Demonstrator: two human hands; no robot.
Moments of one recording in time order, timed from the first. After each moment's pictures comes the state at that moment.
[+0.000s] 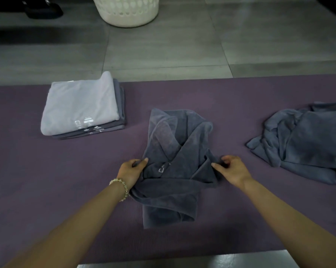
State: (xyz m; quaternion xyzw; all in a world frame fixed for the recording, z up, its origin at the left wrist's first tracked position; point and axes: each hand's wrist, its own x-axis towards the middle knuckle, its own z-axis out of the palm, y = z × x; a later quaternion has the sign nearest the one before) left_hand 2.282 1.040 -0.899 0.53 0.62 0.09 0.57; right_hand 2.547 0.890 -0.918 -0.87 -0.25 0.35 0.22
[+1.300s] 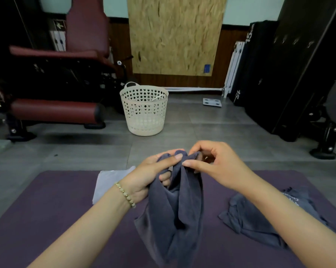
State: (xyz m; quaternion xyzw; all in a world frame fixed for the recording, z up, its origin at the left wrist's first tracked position) left_hand 2.251 0.930 -0.430 0.50 0.23 0.23 0.80; right_hand 2.407 0.839 -0.404 -0.58 -0.64 0.23 0.45
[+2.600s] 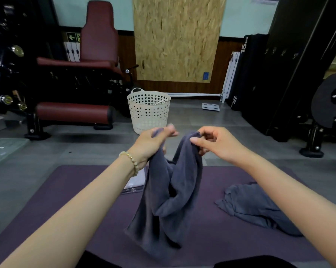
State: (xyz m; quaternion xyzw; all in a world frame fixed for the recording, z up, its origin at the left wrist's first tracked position) left_hand 2.193 0.887 -0.380 0.64 0.29 0.34 0.62; right_hand 2.367 0.783 -0.366 -0.61 -0.58 0.25 0.47
